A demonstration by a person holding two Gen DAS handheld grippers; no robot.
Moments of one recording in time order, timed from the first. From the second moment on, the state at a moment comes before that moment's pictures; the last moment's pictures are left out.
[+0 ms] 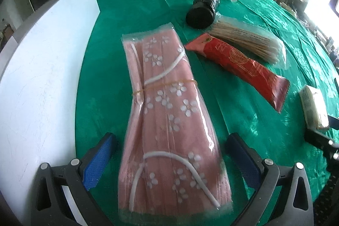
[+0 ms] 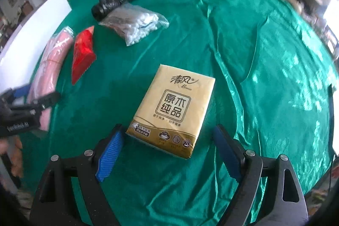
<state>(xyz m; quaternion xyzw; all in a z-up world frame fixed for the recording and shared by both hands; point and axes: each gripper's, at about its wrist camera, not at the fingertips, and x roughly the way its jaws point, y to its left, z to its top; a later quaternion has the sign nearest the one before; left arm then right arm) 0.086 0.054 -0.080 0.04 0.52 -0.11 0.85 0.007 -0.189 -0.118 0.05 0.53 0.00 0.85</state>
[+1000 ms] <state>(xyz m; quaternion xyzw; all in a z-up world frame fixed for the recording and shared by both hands) -0.010 0.314 0.081 -0.10 0.38 0.03 0.92 -0.005 0.077 0.064 0.04 0.39 0.34 0.85</state>
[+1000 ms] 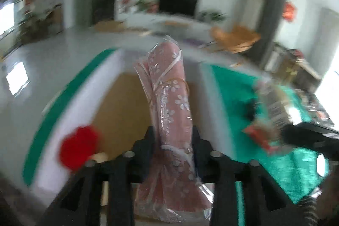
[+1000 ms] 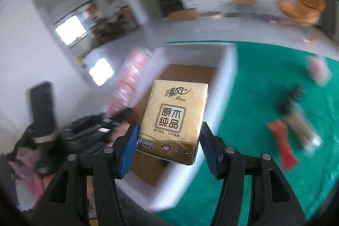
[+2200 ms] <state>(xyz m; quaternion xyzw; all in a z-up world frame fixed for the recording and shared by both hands) 0.068 0.031 -0.055 -0.01 0.47 -0.12 0.88 0.035 -0.238 -0.121 0.04 0.42 -0.14 0.89</state>
